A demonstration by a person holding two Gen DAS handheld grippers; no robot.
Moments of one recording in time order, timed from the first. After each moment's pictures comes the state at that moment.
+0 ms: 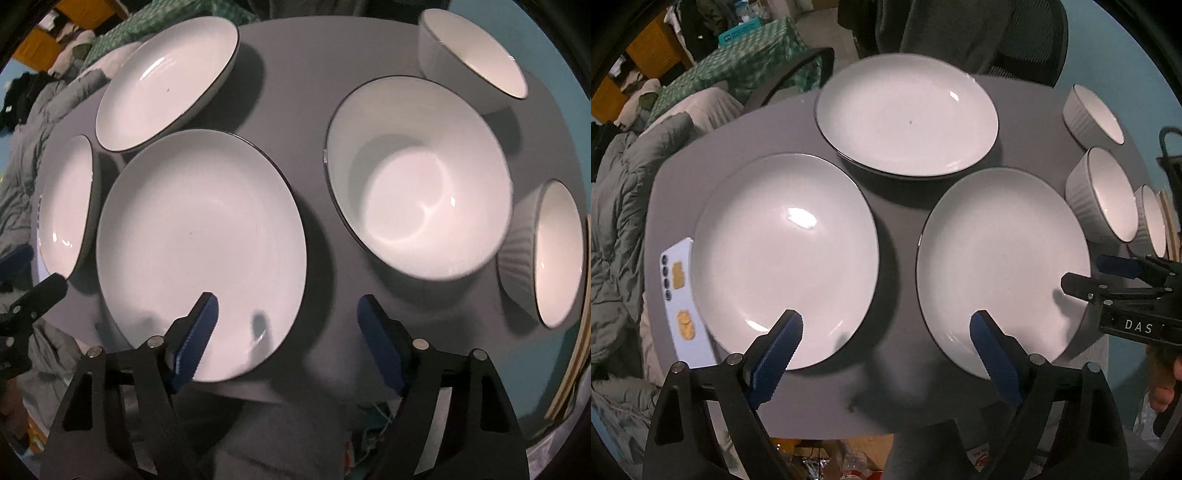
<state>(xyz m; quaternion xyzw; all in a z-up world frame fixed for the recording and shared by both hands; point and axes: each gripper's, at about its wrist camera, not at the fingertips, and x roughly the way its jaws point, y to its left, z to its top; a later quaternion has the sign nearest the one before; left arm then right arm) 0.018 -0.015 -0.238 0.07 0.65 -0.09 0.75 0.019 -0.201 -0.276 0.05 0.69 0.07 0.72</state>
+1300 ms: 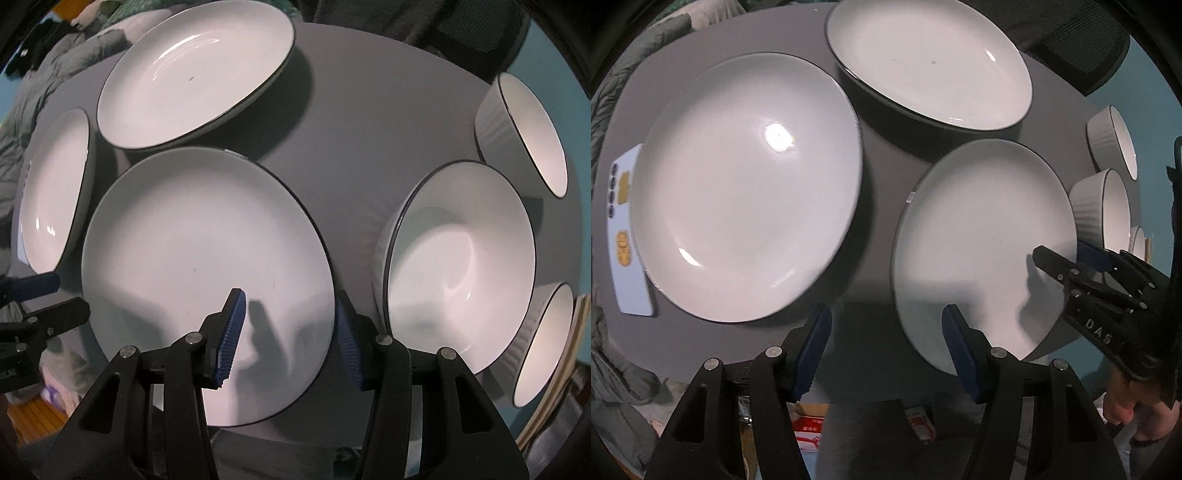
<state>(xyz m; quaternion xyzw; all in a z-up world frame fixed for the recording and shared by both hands) 0.047 0.023 -0.249 -0.08 0.74 -0.07 0.67 0.041 -0.221 -0.210 -0.05 0.69 0.11 0.71</state>
